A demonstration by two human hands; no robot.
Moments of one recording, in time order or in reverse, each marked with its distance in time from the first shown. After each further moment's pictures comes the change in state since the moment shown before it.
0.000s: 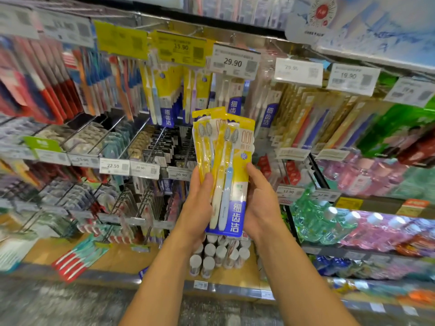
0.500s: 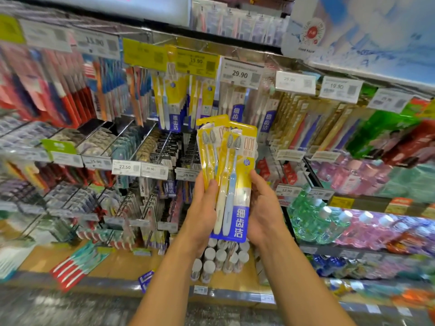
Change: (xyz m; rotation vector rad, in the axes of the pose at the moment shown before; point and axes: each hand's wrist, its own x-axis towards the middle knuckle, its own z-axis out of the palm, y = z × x) left_hand -0.036 0.011 -0.010 0.016 -0.049 0.041; right_hand -0.045 0.007 0.017 0.059 -0.034 0.027
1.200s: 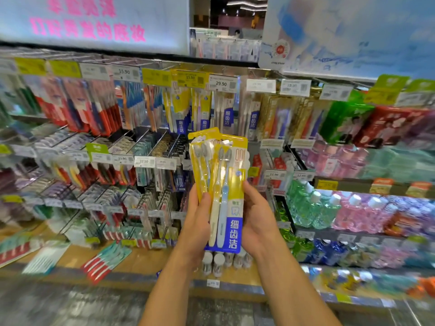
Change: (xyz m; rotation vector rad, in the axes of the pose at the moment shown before) left_hand -0.150 0.009 0.034 0.082 0.052 0.014; right_hand -0.134 0.028 -0.029 0.047 -0.097 0.043
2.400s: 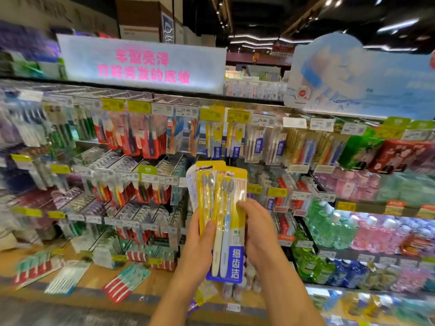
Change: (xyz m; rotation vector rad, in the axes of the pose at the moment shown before) left_hand -0.073 0.049 -0.142 0.164 0.082 0.055; right_hand -0.038 0.093 0.131 -0.510 0.195 -0.302
